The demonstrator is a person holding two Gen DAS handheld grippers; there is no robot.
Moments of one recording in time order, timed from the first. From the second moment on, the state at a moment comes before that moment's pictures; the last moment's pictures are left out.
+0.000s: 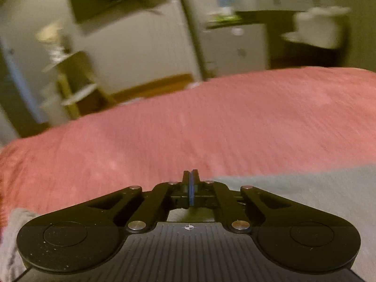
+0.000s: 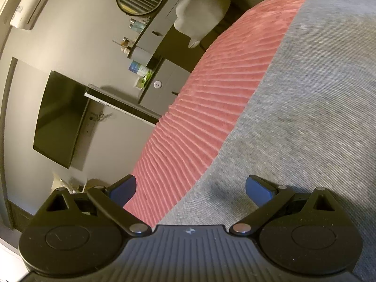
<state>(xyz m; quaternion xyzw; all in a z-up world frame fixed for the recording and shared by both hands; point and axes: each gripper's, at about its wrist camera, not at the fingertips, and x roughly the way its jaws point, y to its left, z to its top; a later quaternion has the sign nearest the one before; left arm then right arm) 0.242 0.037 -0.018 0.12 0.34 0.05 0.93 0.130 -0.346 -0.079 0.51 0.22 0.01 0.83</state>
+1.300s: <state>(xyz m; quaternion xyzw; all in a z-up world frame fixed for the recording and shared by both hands) 0.102 0.026 -0.014 0.07 0.34 -0.08 0.93 0.125 -0.366 -0.063 0.38 0.13 -0.13 0.90</state>
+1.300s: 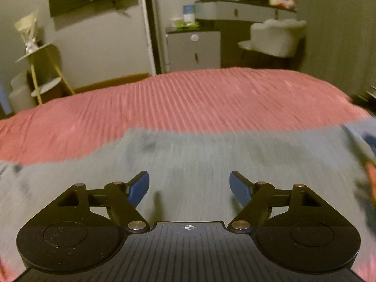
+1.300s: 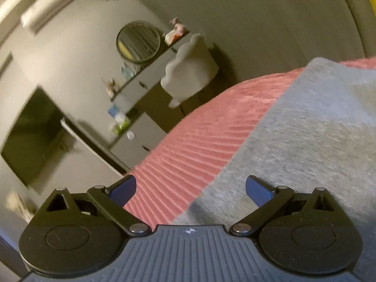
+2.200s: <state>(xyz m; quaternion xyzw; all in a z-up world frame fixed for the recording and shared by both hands) 0.066 0.089 -0.051 -0.06 0.41 0.03 0.91 -0.112 -0.542 -0.078 0.56 0.18 -0.21 0.78</state>
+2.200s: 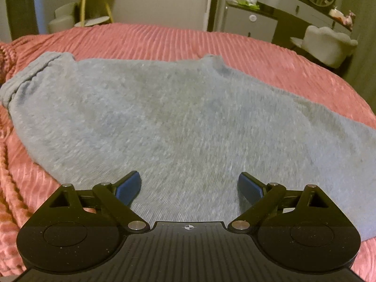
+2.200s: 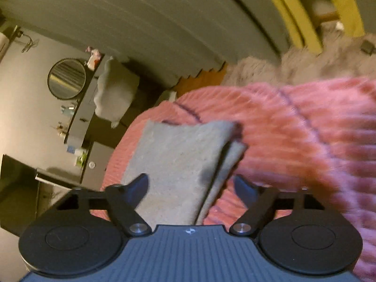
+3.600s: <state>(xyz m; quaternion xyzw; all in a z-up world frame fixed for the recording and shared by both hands) 0.068 0.052 -0.060 0.00 0.43 -0.04 0.90 -0.025 -0.506 -0.081 0.32 0.30 -0.23 0.87</state>
